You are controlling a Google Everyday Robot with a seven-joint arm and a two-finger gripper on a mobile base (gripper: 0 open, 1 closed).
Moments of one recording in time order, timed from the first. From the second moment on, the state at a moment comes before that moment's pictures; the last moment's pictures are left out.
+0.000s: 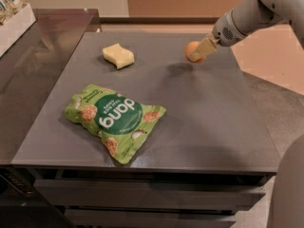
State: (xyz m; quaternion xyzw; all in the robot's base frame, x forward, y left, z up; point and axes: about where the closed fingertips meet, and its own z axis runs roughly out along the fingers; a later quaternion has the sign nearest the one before) arm 0.717 -0.166 0.890 -0.43 0.83 0.14 0.33
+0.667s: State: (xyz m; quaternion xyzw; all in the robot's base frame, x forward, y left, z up) arm 0.704 -0.080 0.894 -0.52 0.77 0.17 0.31
